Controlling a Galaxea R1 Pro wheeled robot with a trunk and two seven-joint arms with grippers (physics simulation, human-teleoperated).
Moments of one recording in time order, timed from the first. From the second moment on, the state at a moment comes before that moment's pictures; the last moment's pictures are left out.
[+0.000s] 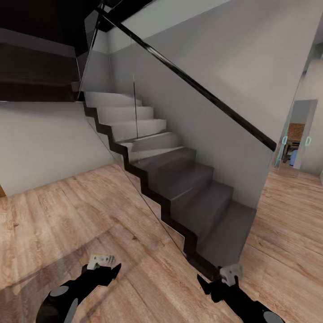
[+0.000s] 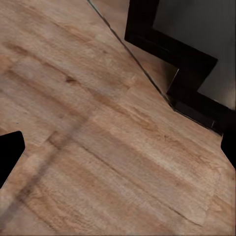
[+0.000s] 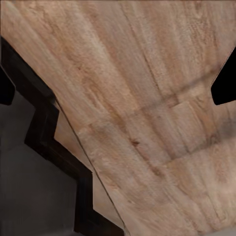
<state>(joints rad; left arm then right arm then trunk) -0.05 0.03 0.01 -1.57 0.01 0.62 -0.21 0.06 -0.05 0.00 -1.54 0.00 0.33 0.38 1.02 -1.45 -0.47</state>
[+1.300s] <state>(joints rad) -0.06 0.03 0.01 -1.36 0.00 0.03 -0.19 -0.05 -0.03 0.01 -1.50 -0.01 0.08 0.43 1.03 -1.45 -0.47</state>
